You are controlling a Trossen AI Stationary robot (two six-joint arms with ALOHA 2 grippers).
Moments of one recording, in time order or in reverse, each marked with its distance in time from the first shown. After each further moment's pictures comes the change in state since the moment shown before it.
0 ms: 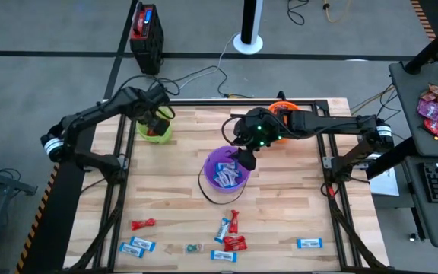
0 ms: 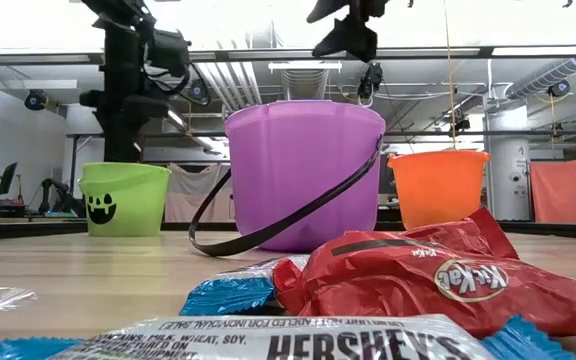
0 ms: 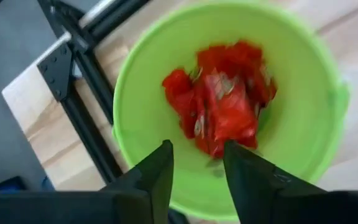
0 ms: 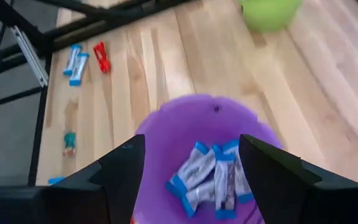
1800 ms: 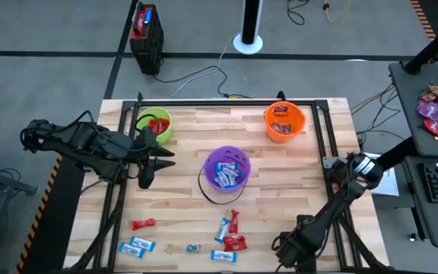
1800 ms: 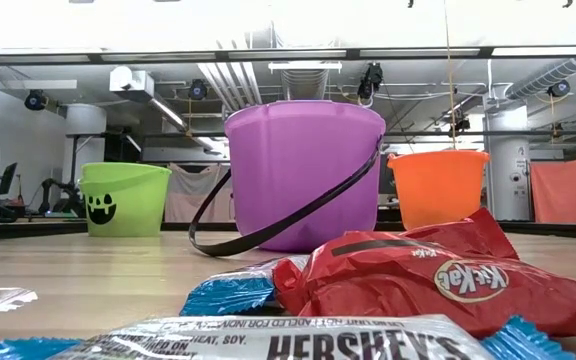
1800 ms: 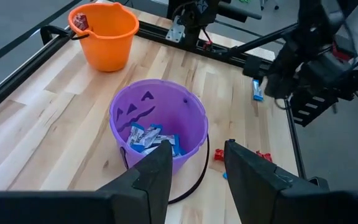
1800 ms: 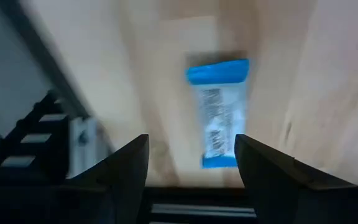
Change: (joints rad) left arm -0.984 -0.399 0.050 0.443 0.028 -0.149; right arm 0.921 0.356 -0.198 -0.375 -0.270 0.703
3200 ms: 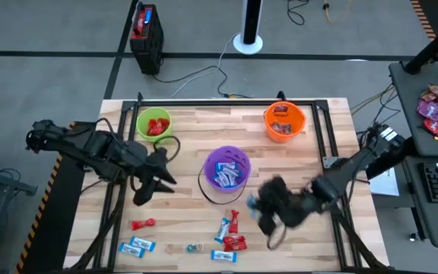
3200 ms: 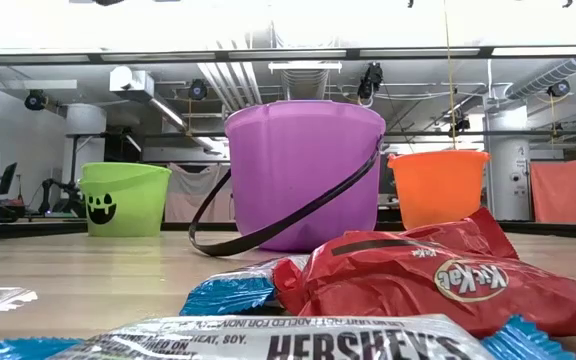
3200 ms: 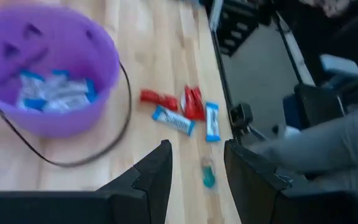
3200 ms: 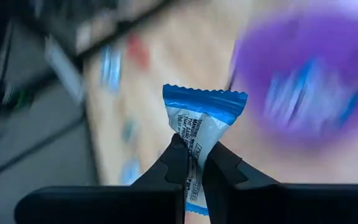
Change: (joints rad) left arm -0.011 0.082 -0.042 0.014 0.400 0.016; right arm -0.233 -0.416 0.015 0.466 0.978 -0.005
